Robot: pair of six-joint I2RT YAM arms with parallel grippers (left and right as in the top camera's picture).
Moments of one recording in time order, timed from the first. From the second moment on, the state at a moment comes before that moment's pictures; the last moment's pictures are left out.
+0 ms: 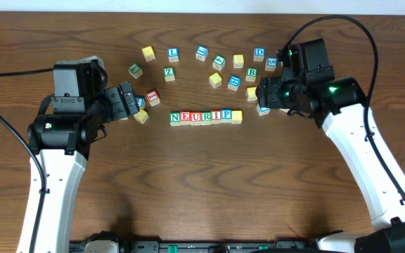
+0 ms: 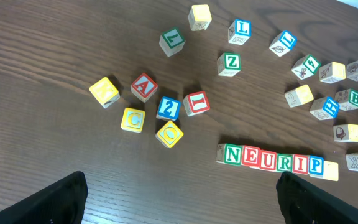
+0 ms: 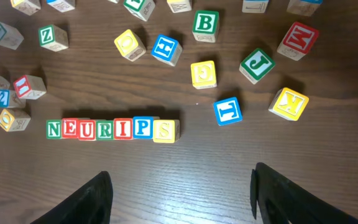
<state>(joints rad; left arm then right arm) -0.01 1.25 1.21 -0.84 0.07 -0.29 0.28 1.54 1.39 -0.86 -0.11 0.31</state>
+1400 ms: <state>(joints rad) -0.01 1.26 1.21 -0.84 0.07 -0.29 0.28 1.54 1.39 -0.84 -0.11 0.31</state>
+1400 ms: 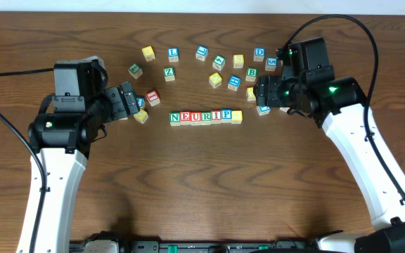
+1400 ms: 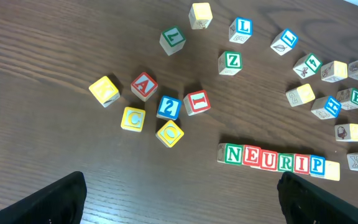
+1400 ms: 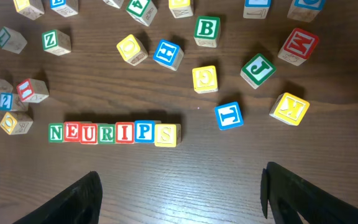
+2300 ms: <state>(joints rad) -0.01 1.26 1.21 -0.84 0.07 -0.29 0.28 1.54 1.39 -0.84 -0.11 0.31</state>
